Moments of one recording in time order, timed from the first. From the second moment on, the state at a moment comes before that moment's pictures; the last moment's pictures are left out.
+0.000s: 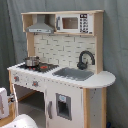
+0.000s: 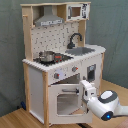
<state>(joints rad) -0.57 -1.49 1.75 -2.24 -0.34 2.50 1.24</state>
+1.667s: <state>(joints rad) -0.46 -1.49 1.69 -2.20 -0.35 2.31 1.22</state>
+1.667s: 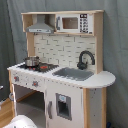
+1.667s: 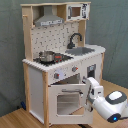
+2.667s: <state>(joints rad) -0.41 -1.48 1.53 -2.20 -0.37 2.31 0.89</state>
